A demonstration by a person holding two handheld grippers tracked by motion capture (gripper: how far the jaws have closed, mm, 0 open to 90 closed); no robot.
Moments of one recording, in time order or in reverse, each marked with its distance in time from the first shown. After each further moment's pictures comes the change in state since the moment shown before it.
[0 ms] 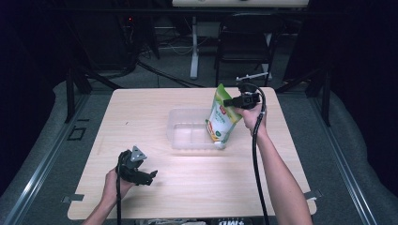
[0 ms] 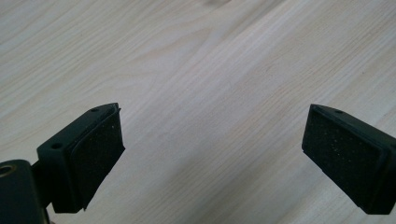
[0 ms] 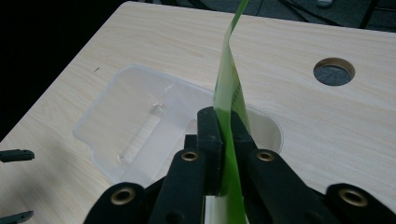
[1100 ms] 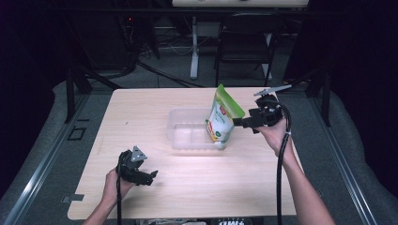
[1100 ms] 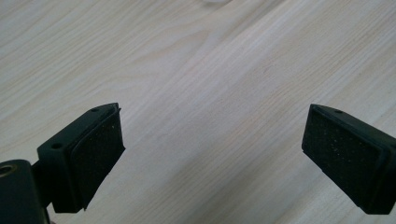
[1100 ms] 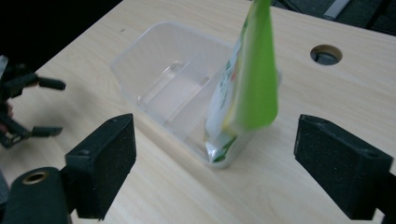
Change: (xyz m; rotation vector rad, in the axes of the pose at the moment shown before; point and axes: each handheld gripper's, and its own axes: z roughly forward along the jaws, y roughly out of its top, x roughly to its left) left arm -0.002 0.002 -0.001 -0.002 0.006 0.003; right arm 0.018 -0.053 -0.082 0.003 0.017 -0.166
